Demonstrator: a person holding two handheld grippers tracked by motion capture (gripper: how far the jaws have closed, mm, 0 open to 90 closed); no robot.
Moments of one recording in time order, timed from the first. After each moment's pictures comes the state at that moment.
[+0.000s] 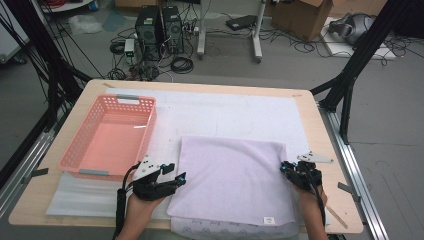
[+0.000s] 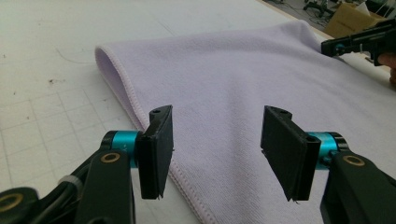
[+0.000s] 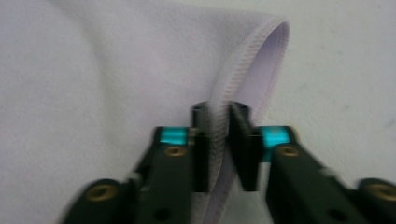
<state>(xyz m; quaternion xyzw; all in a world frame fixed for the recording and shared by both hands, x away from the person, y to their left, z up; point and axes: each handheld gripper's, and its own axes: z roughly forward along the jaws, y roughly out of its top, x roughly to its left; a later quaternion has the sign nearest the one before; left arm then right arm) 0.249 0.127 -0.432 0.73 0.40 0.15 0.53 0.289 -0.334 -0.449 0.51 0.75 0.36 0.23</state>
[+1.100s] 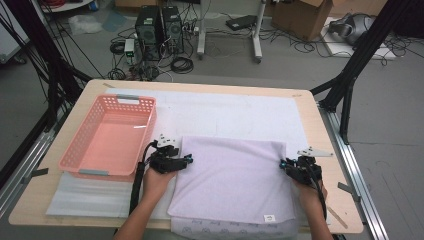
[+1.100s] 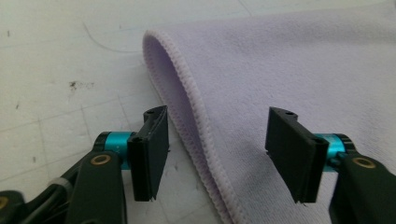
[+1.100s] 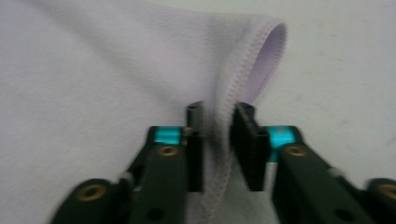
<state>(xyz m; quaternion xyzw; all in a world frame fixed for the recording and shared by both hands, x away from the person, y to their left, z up) 0.331 0.101 -0.452 0.74 0.48 0.15 0.44 0.303 -0.339 -0.450 0.51 0.75 0.37 0.20</state>
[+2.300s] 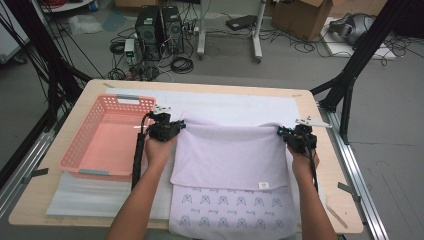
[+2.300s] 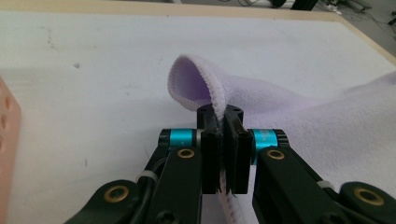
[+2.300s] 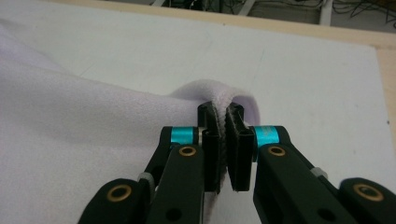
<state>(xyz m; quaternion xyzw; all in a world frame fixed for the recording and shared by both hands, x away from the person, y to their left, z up) 0.402 0.109 -0.406 0.68 0.52 0.19 0.48 0.380 -0.328 -0.408 0.51 0.71 0.43 0.25</state>
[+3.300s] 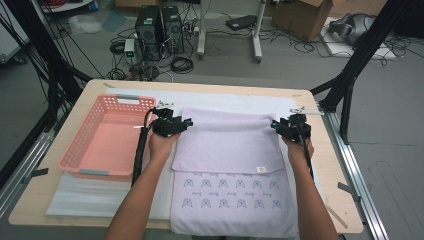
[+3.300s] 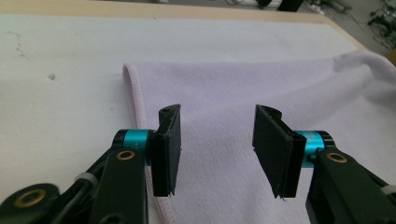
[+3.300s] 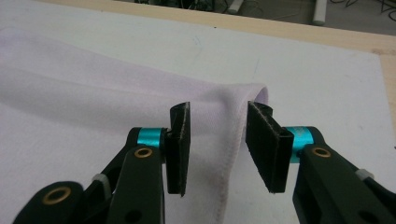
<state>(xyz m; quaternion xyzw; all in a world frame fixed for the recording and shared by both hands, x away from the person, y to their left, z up) 0.418 0.102 -0.411 0.71 0.50 0.15 0.48 0.410 -0.321 -0.404 0.52 0.71 0.41 0.25</state>
